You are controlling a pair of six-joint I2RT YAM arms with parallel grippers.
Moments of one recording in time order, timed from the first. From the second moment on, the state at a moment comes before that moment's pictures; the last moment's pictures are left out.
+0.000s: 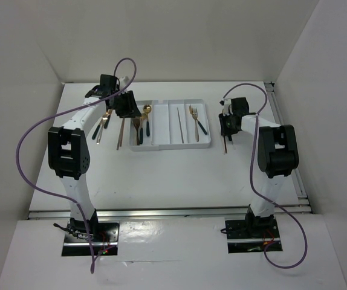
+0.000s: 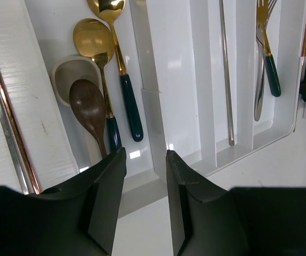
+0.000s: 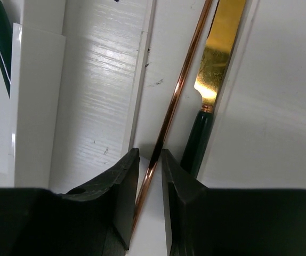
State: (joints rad) left arm -0.11 1.97 1.67 -0.58 0.40 -0.32; right arm 0.07 1.93 1.23 -0.25 -0.15 -0.14
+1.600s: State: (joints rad) left arm -0.05 1.78 1.55 -0.57 0.25 -0.26; right arm 0.03 1.89 1.29 -0.24 -0.15 -0.09
